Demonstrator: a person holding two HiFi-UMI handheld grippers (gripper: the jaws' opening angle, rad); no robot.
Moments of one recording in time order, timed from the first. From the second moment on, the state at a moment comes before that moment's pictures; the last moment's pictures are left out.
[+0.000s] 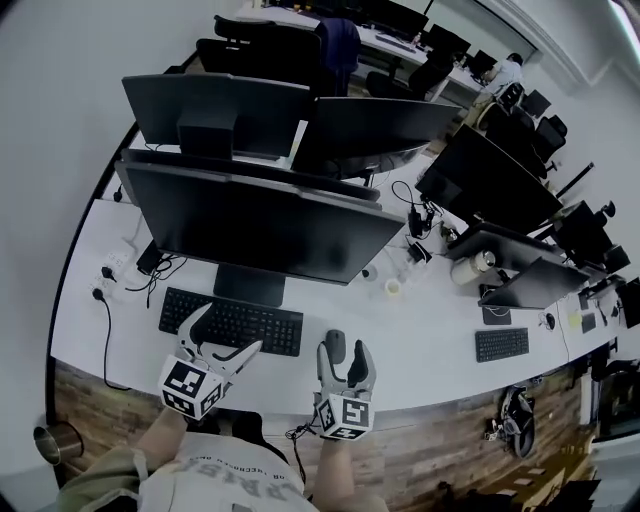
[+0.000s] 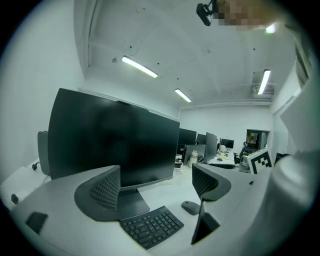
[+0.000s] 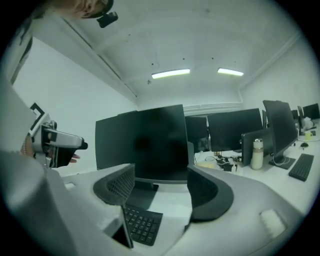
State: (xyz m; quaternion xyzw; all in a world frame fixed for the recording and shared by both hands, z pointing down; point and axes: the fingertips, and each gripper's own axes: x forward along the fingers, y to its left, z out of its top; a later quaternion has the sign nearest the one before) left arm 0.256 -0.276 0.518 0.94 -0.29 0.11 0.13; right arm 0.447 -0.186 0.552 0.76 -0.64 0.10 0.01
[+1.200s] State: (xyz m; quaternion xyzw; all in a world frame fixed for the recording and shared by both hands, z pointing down) left arm 0.232 -0.223 0.423 0.97 -0.25 -0.02 0.02; right arm 0.371 -0.108 0.414 0.79 -0.60 -0.06 -0.03
